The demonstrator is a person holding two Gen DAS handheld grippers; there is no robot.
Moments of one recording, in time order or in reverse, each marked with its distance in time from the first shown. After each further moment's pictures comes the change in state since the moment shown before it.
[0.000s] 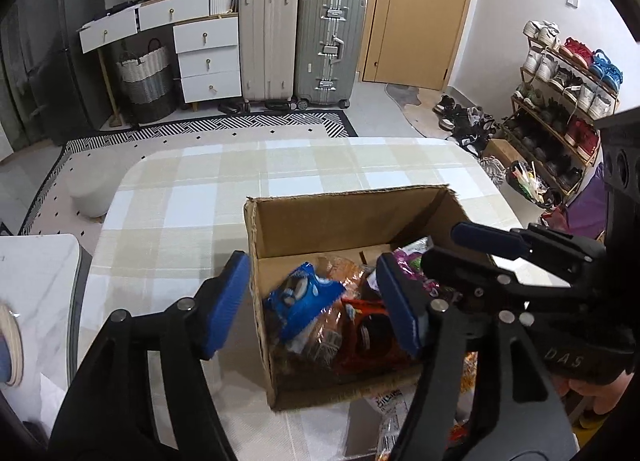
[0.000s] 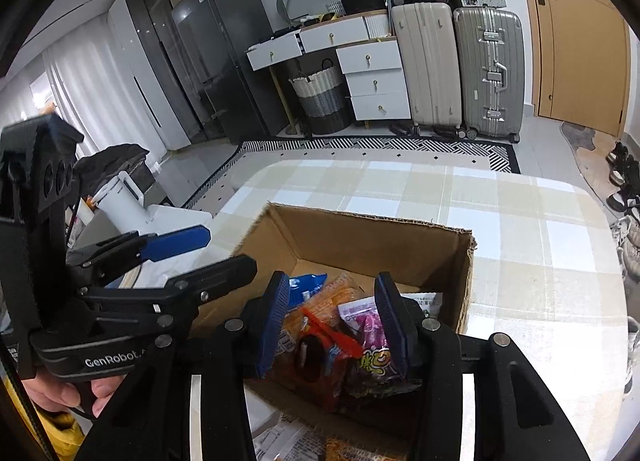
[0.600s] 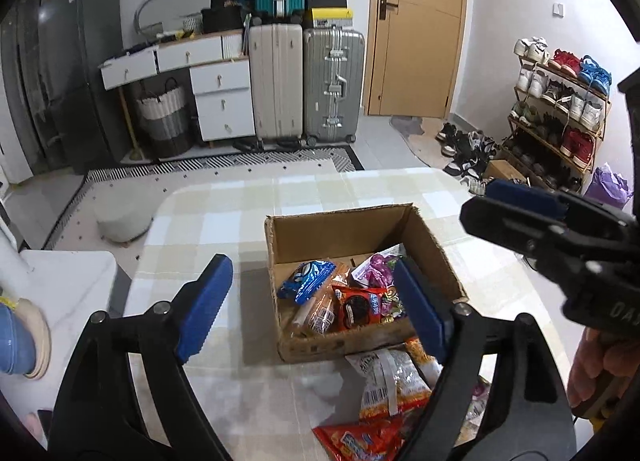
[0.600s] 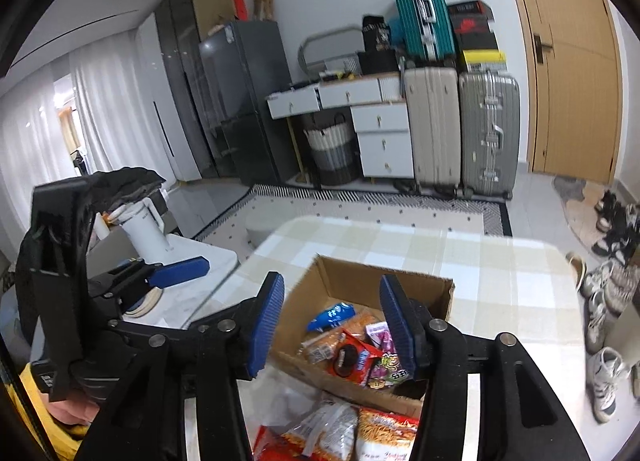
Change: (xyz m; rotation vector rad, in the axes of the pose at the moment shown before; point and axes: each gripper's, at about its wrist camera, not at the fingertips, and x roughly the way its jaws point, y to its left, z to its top) left arm -0.130 -0.026 -0.026 0.031 -0.150 0.068; right arm -0.124 0.060 0.000 -0.088 -0.198 -0.013
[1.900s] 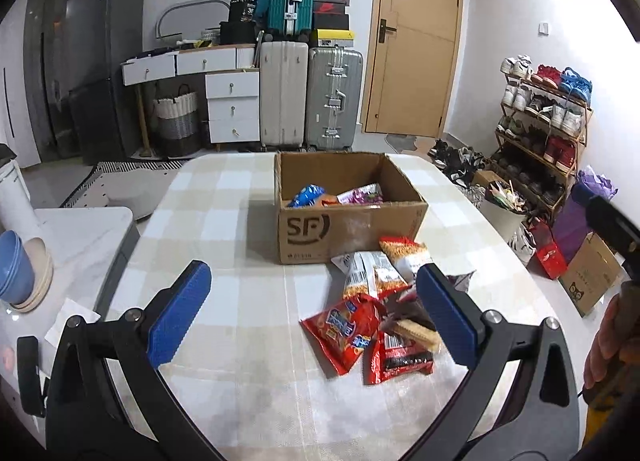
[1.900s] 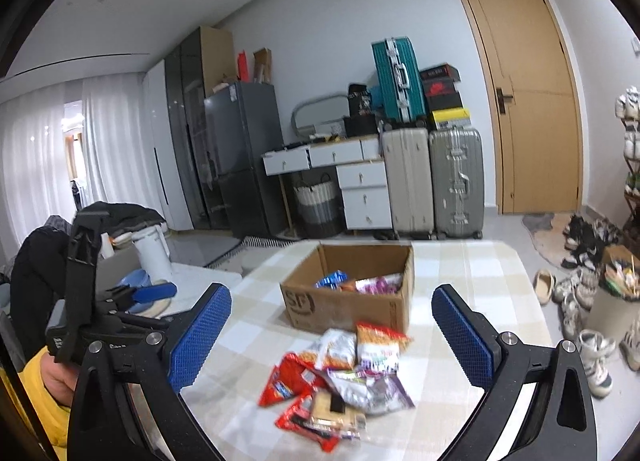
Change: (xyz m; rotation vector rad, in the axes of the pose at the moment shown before) left arm -0.140 0.000 -0.165 -0.054 -0.075 -0.028; right arm -0.166 0.031 -0.150 0.012 -0.247 -0.077
